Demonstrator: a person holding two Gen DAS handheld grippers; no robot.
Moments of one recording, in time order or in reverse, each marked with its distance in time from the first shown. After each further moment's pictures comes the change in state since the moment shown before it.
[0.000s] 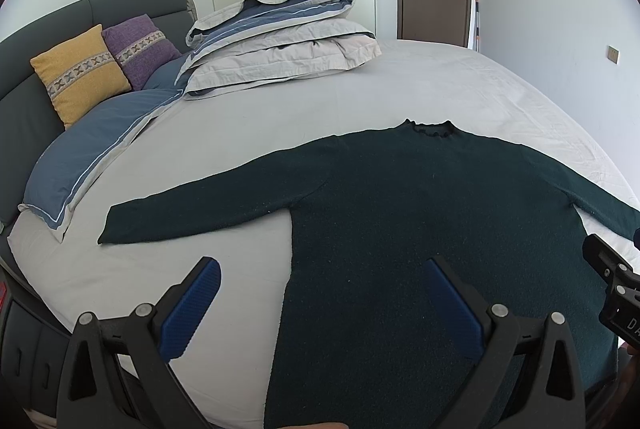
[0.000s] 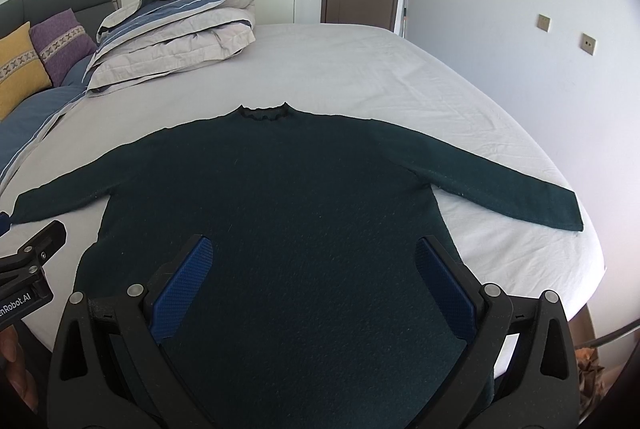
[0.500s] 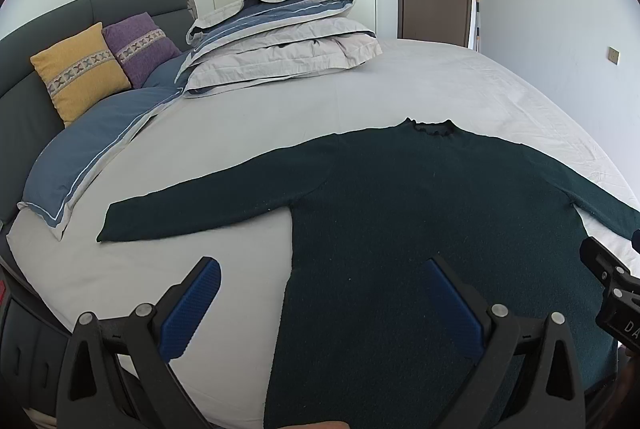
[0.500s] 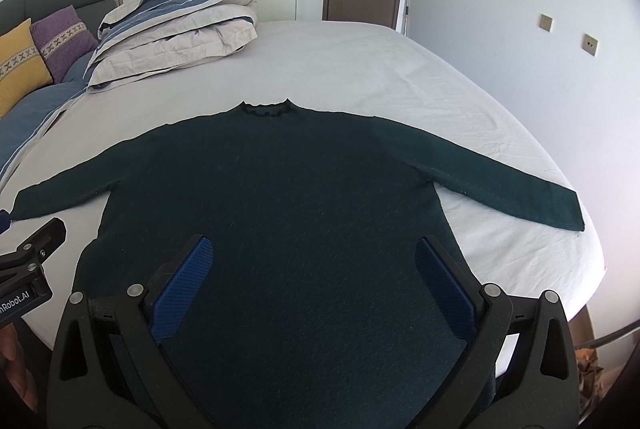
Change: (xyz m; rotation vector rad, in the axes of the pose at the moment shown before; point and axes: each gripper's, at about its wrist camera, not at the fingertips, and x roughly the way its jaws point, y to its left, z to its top) left arm 0.001 0.000 -0.003 -0.002 0.003 -0.002; right arm 0.002 0.003 0.001 -0.008 0.013 0.003
